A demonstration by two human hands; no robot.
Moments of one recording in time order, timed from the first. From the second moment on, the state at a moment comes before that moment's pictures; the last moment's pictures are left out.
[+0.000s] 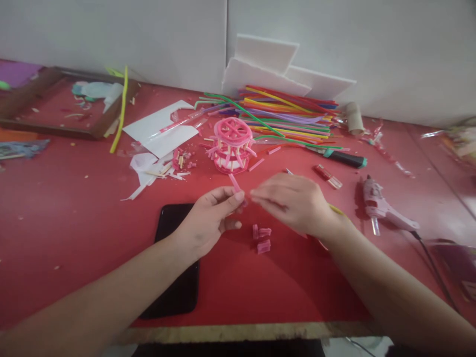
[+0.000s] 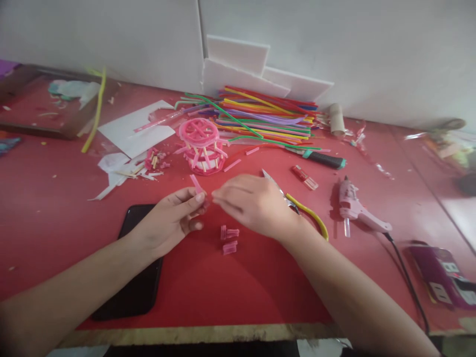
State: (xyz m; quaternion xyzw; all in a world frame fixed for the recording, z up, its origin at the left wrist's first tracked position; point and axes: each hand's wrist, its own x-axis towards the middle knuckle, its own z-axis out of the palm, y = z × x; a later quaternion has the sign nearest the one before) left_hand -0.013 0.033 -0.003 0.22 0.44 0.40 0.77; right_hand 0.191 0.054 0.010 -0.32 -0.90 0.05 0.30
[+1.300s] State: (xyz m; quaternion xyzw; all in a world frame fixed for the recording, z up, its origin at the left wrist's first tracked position) left_hand -0.011 0.030 0.000 0.24 0.44 0.34 0.79; right_hand 0.185 0.023 -0.020 -0.35 -0.82 0.16 0.43
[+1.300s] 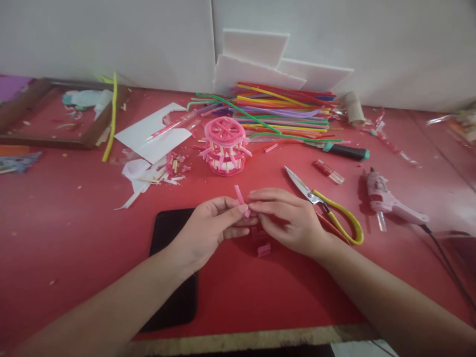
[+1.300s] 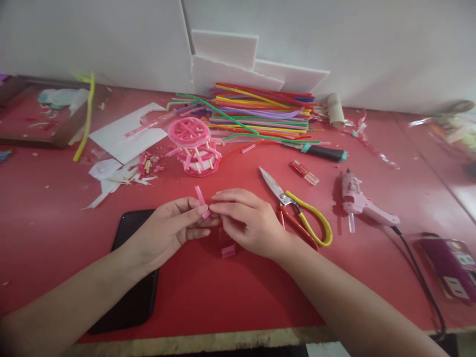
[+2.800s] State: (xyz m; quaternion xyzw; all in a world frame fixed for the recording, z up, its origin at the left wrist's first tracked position) left_hand -0.014 0.028 -0.003 0.25 0.35 0.25 0.87; right_hand 0.196 0.014 -0.021 -0.34 -0.78 0.31 0.43
